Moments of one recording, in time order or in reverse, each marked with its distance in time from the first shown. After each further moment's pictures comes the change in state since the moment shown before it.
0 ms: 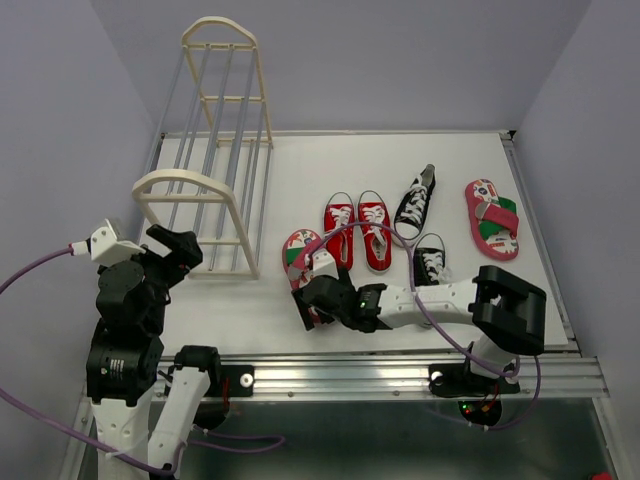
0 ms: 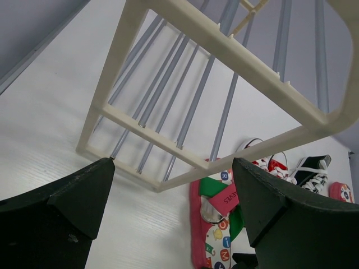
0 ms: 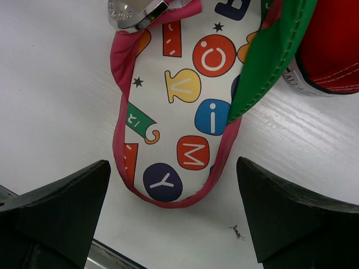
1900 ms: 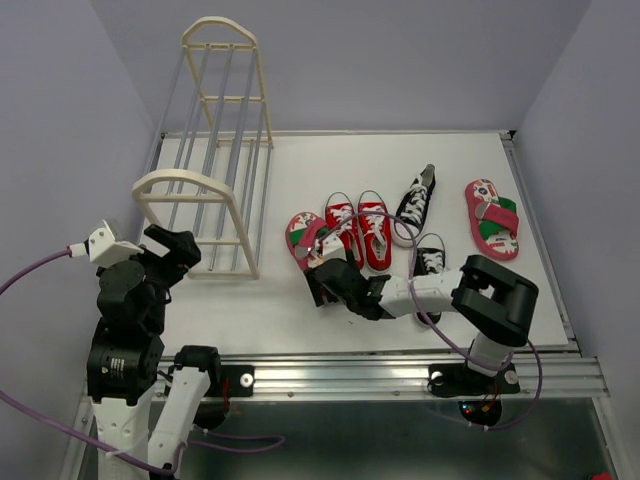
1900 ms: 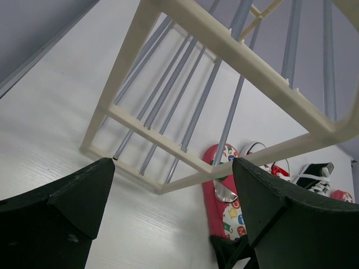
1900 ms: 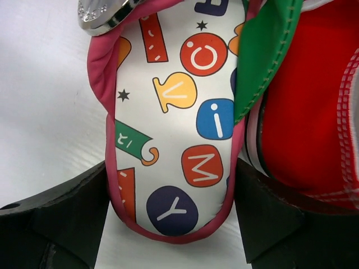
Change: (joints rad) left arm 0.000 0.001 -0.004 -0.002 -0.031 -0.018; right arm -0.147 0.128 -0.049 0.293 0.059 -0.178
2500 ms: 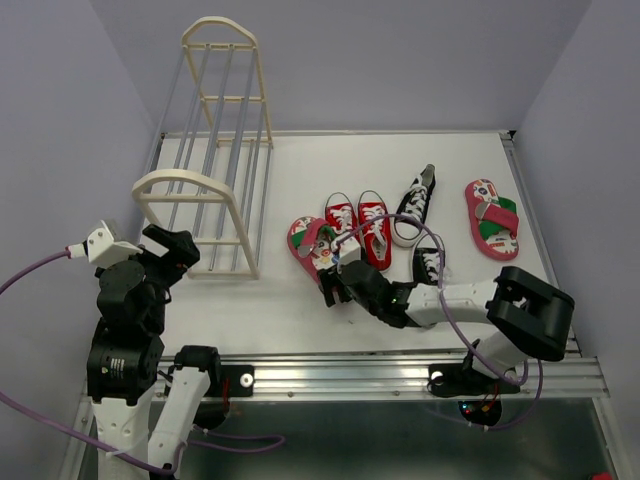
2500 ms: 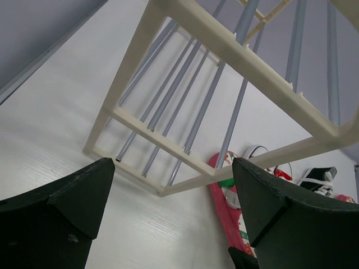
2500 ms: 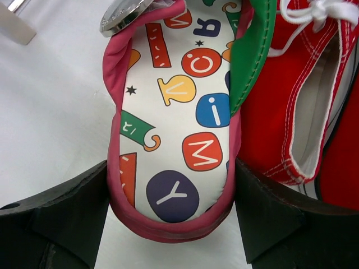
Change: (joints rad) left arm 0.000 0.000 0.000 0.001 -0.017 0.000; right arm -0.025 -0.229 -0.226 0.219 -0.064 -0.131
